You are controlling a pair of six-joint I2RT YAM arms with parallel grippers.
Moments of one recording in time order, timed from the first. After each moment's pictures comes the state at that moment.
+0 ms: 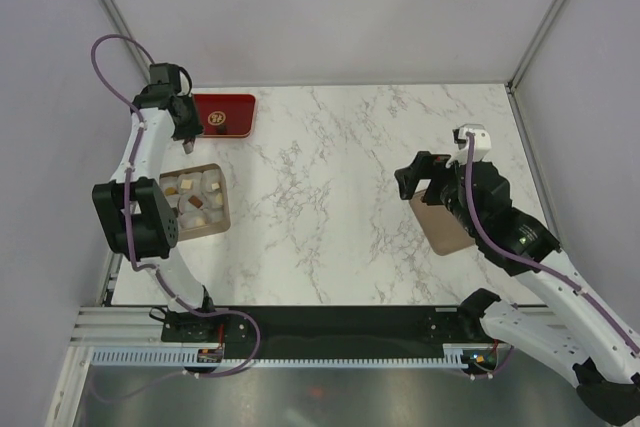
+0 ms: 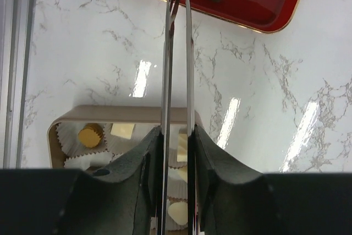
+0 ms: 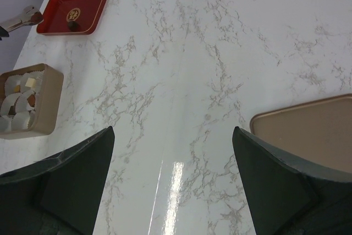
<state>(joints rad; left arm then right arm) 0.10 1.81 1.64 -0.76 -0.06 -0.14 0.64 0.80 0.96 -0.51 0.32 0.47</state>
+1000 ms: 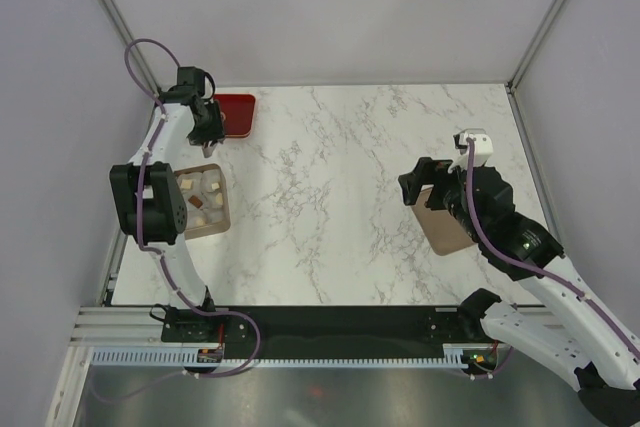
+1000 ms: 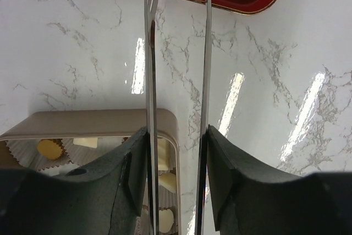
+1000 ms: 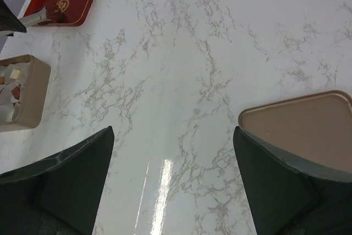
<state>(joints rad) 0.02 1.92 1.68 -0.79 -0.08 -0.16 0.64 0.75 0.94 -0.53 0.32 0.43</state>
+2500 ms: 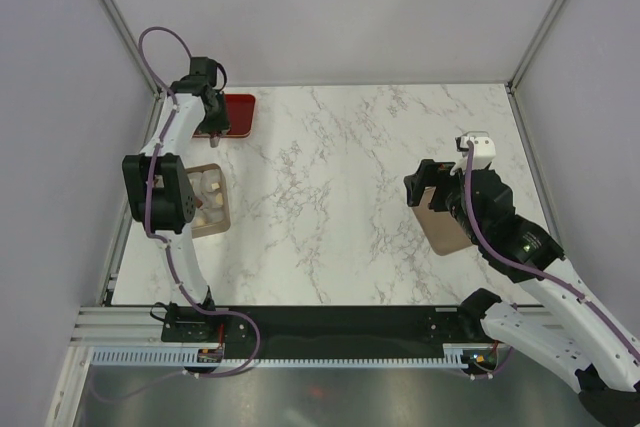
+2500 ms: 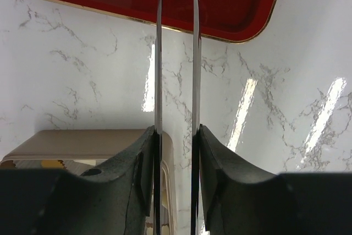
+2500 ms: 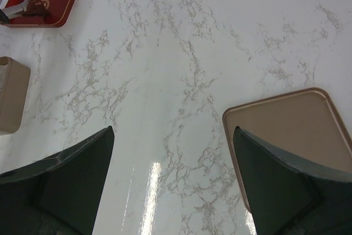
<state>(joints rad) -0.03 2.04 1.83 -0.84 -0.15 -0.16 0.64 0.74 0.92 -0.55 0.37 0.40</state>
